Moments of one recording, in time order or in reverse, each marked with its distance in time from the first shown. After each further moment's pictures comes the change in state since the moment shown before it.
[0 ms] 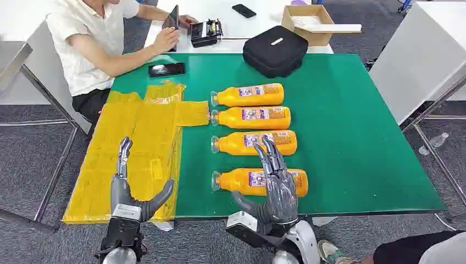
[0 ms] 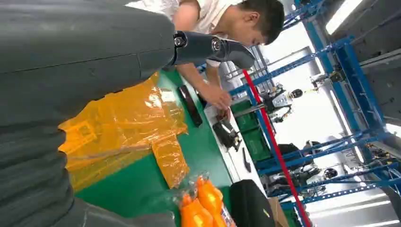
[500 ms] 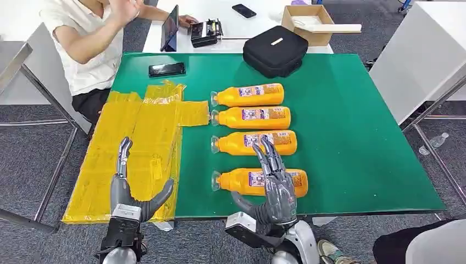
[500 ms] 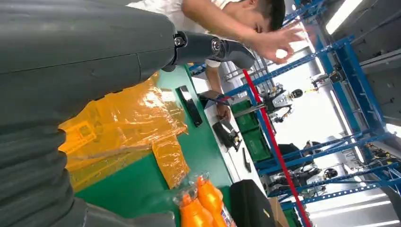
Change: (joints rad) left arm 0.000 0.000 0.000 0.000 0.000 0.000 0.000; right arm -0.001 -0.002 0.006 0.005 0.000 0.000 0.000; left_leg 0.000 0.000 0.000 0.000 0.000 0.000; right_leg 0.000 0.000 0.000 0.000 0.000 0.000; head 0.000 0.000
